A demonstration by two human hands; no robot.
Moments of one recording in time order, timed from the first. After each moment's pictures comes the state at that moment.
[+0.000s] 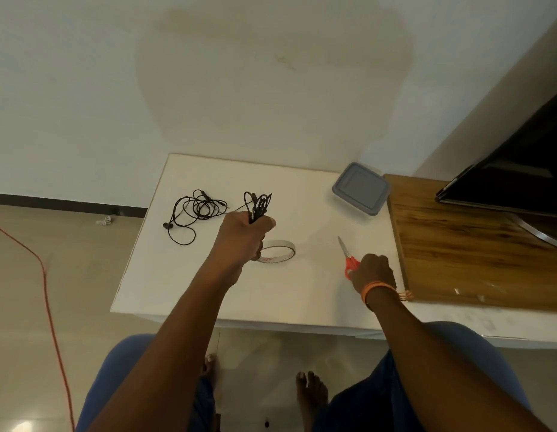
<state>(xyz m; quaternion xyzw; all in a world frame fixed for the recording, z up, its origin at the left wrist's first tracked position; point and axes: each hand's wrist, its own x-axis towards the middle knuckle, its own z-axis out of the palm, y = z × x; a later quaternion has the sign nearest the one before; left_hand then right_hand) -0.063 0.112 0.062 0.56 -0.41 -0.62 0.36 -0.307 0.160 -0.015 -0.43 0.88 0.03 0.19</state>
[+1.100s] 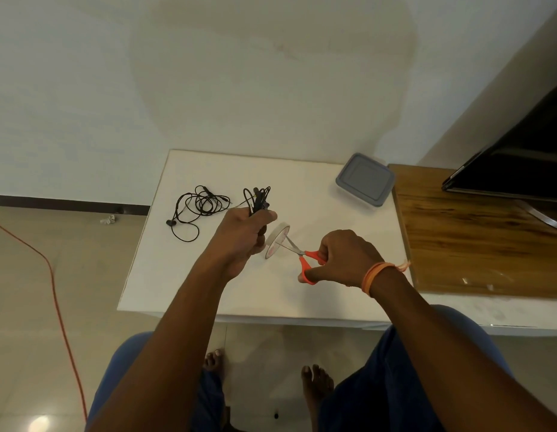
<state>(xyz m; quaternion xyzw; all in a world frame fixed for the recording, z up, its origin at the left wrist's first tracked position) -0.057 0.108 0.057 0.56 -0.36 -0.67 0.32 -0.255 0.147 0.045 -0.64 0.71 0.05 0.29</state>
